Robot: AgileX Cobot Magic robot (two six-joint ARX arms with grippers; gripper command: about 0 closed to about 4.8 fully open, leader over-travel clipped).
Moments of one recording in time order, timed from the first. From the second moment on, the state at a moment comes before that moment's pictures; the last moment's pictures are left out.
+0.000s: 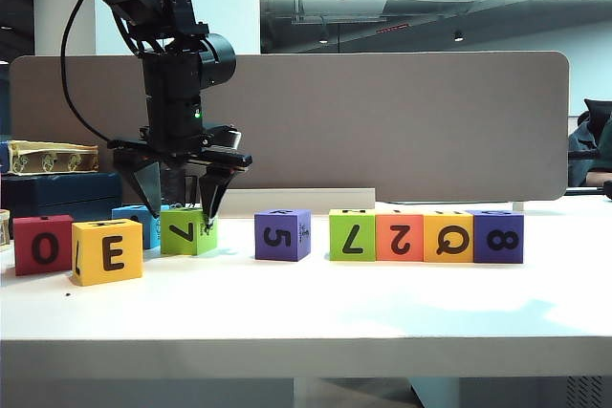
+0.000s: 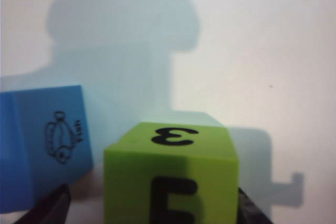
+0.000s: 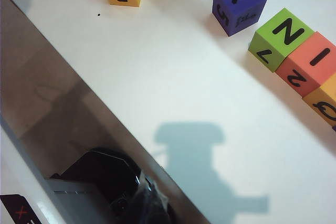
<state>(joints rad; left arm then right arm) -0.35 2.17 1.87 -0.88 -0.19 -0.03 0.67 1.11 1.17 -0.88 -0.18 -0.05</state>
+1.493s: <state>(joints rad) -0.35 1.94 1.81 -1.30 -0.01 0.27 0.67 1.11 1.17 -0.88 -0.18 -0.05</state>
